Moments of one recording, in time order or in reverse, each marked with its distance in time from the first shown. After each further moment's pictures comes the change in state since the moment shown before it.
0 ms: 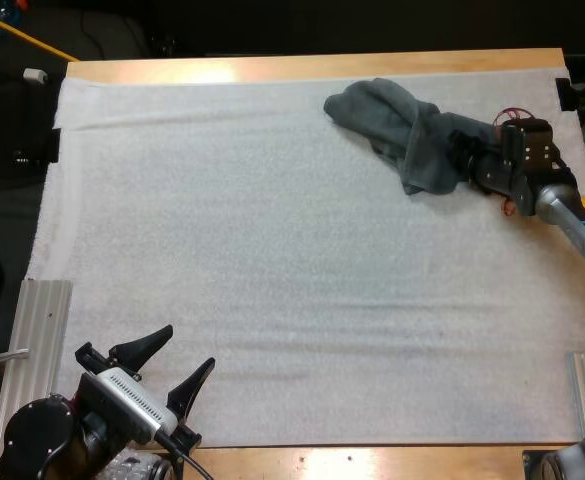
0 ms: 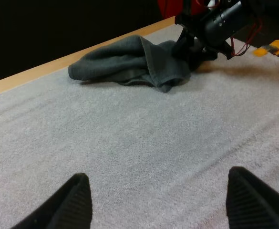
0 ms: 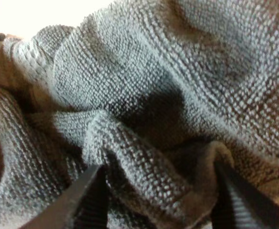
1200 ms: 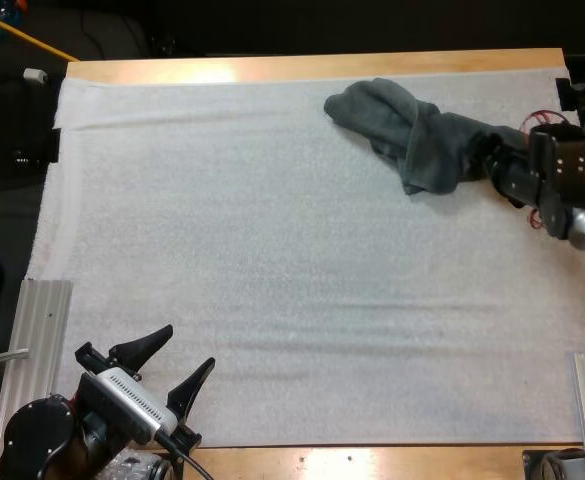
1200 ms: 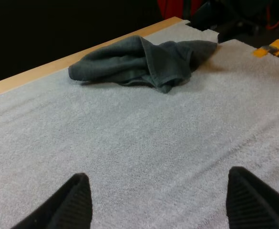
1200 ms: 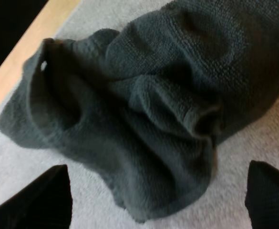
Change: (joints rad) left arm 0.000 0.000 0.000 -0.002 0.000 0.000; right arm -0.002 -0.286 0.116 0.147 0.056 0.000
